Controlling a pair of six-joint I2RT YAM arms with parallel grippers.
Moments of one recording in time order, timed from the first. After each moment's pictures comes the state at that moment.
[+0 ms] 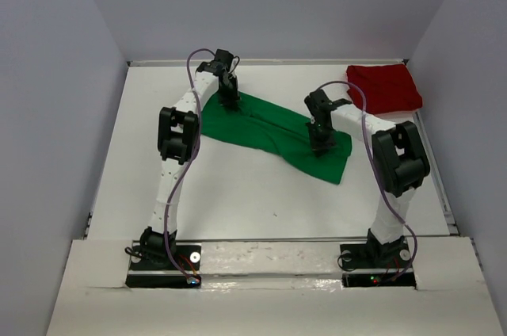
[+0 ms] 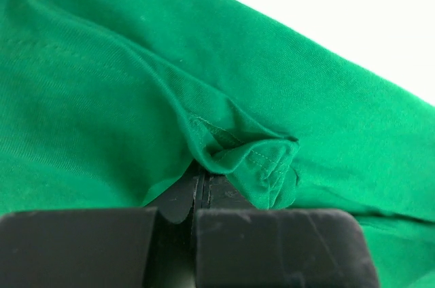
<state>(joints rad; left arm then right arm) -0.30 2.55 2.34 -0.90 0.16 -0.39 0.36 1.92 1.36 -0.78 0.11 0.29</state>
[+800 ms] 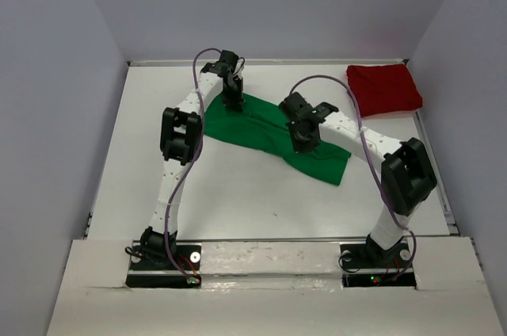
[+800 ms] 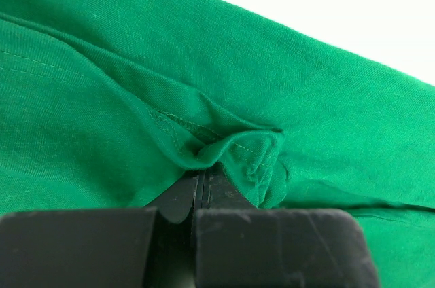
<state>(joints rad) -0.33 2.55 2.34 -0.90 0.17 -0.30 0.65 1.75 1.38 -0.86 0.26 0.43</state>
